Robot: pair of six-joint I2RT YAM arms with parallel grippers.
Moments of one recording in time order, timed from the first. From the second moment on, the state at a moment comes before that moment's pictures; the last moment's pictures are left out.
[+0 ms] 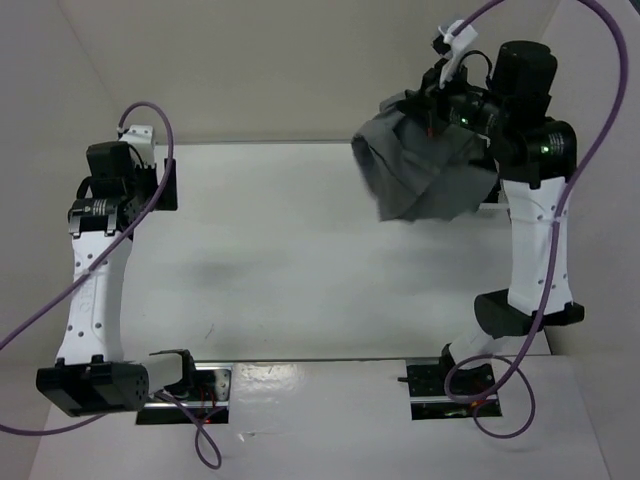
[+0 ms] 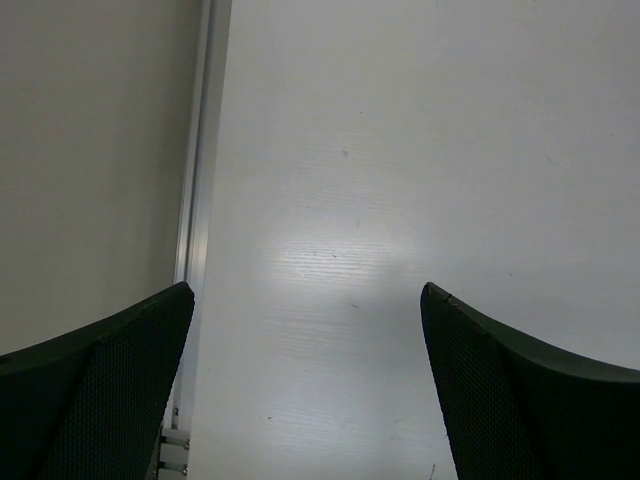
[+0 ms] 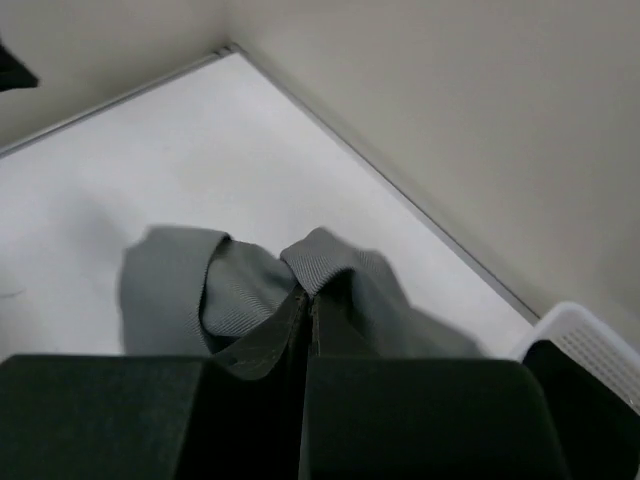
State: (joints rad) left arm 0.13 1.21 1.41 -0.79 -0.09 0.13; right arm 0.21 1.63 2.41 -1.00 -0.49 -0.24
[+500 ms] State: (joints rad) left arm 0.20 1.02 1.24 -0.82 0.02 0.13; right arm 0.18 1.59 1.72 -0.80 -0.19 -0.21
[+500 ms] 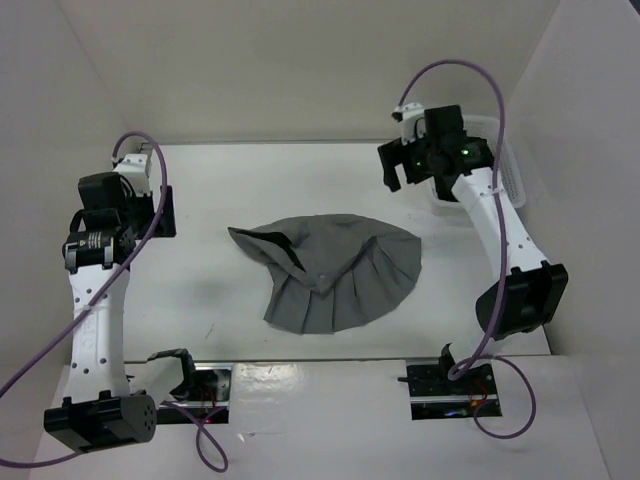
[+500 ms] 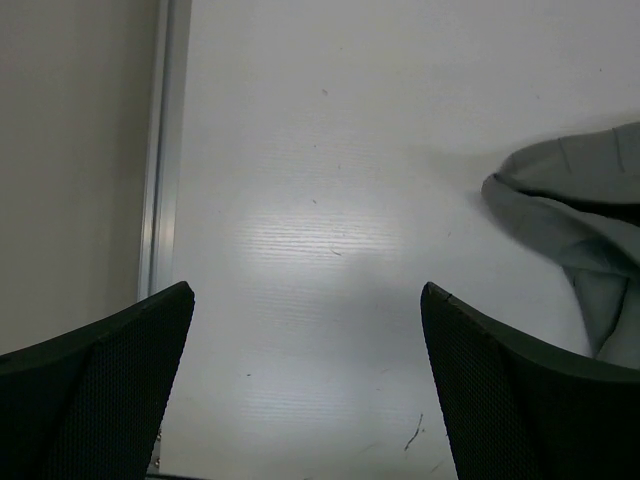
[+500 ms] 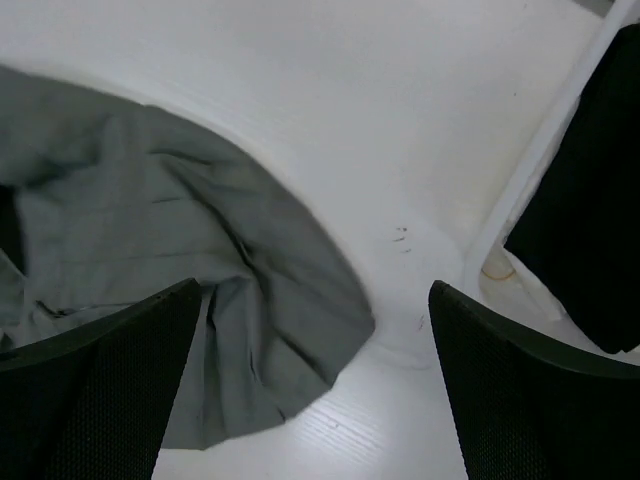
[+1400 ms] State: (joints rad) left arm 0.19 1.24 1.09 -0.78 0.34 0.21; right arm 0.80 1.64 1.49 -0.83 0.05 -0.38
